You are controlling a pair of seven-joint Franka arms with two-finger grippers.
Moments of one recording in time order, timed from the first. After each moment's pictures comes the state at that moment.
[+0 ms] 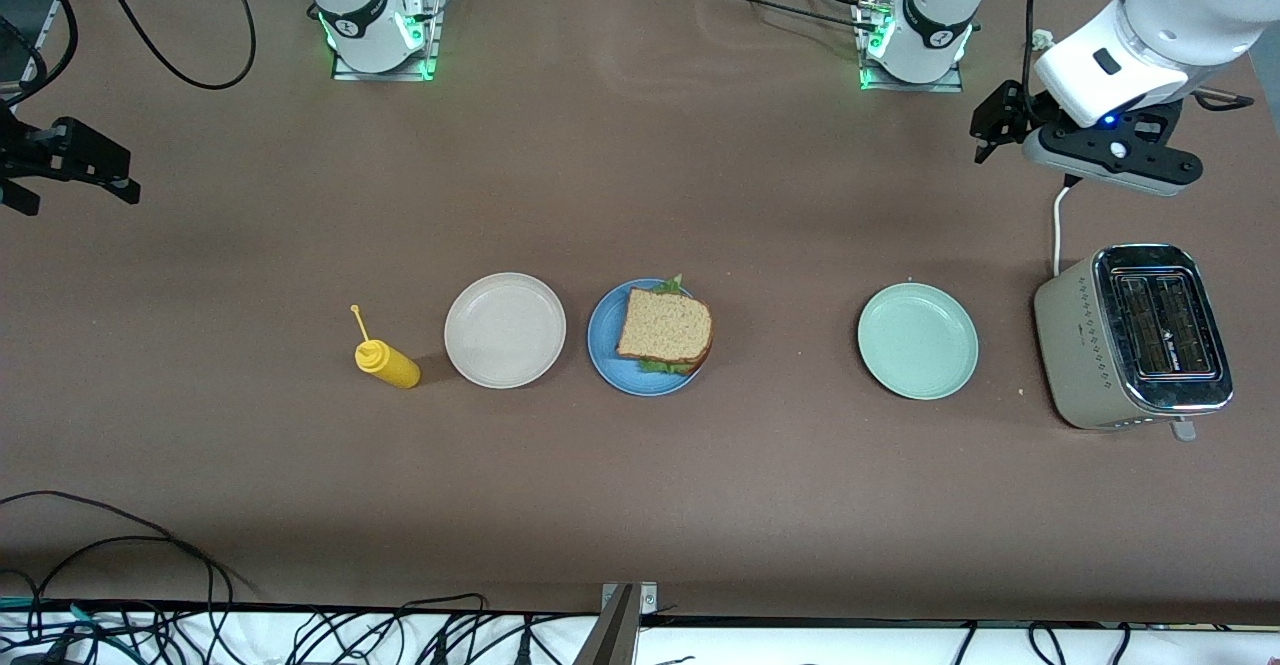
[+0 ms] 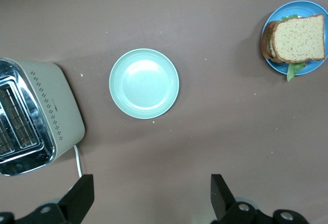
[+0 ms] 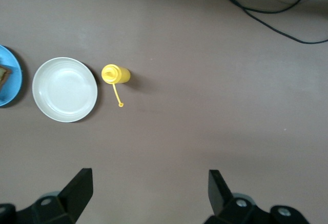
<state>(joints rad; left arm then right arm) -0.01 -0.04 -0.20 -1.64 0.01 1.55 0.07 0.19 0.13 -0.20 -1.34 0.02 1.49 -0.16</state>
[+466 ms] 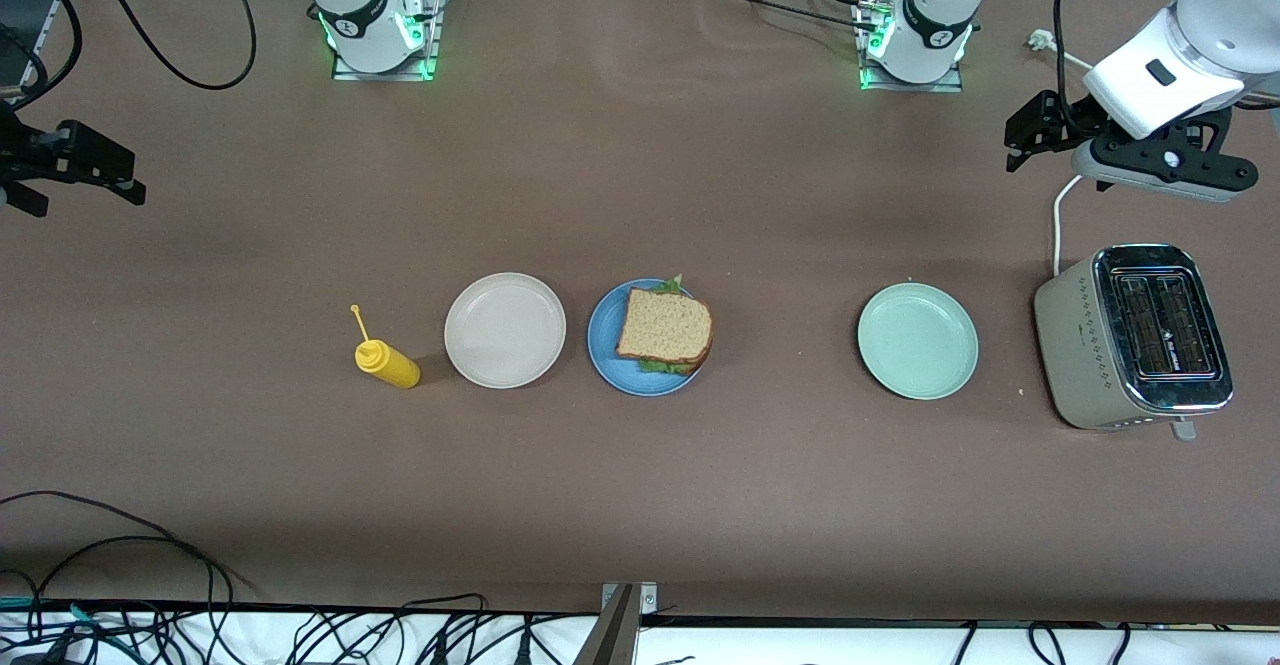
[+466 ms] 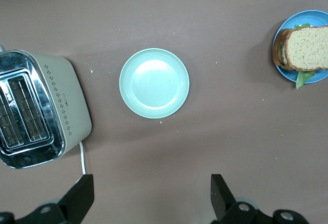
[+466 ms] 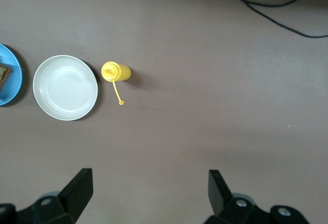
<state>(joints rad) 0.02 -0.04 -0.17 -1.64 0.00 1.55 0.07 0.18 0.14 -0.20 -1.34 0.04 1.49 -0.16</state>
